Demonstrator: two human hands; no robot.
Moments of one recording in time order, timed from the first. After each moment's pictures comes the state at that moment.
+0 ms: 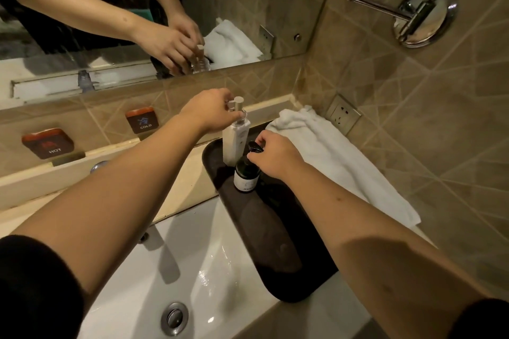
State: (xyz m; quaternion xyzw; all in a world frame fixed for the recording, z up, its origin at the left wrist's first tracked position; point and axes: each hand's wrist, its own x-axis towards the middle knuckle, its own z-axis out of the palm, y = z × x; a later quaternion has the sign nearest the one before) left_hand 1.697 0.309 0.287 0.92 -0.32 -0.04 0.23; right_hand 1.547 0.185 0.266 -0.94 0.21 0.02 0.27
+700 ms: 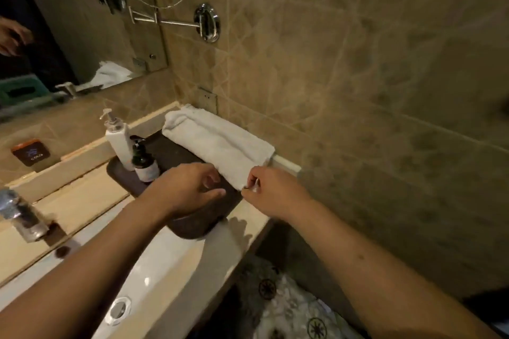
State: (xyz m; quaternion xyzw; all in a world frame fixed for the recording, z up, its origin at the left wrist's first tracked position) left_hand 1.334 0.306 0.348 0.82 -0.55 -0.11 0.13; right_hand 1.172 0.166 0.332 -0.92 0.29 -0.03 0.24
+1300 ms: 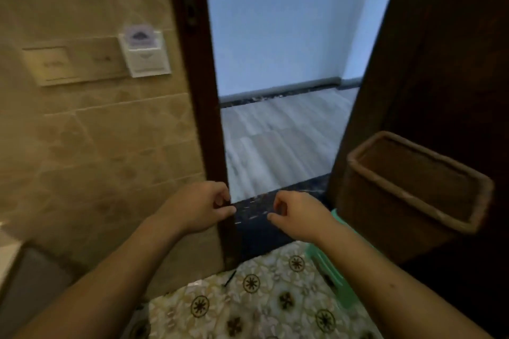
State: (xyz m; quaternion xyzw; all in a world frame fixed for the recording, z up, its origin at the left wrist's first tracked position) left_hand 0.761 0.208 0.351 0.45 -0.88 -0.16 0.06; right_hand 0.525 0.284 0.315 -0.66 0.70 -0.14 0.22
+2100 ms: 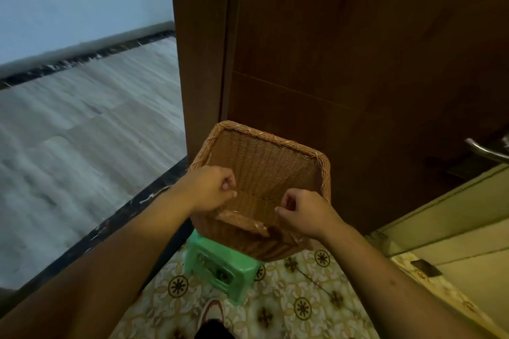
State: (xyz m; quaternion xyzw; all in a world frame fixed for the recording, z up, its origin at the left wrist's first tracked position) left_hand 0.205 0.041 0.249 0.14 -0.94 -0.31 -0.06; right_hand 0.084 0.272 0.267 -0.32 0.91 -0.13 0.23
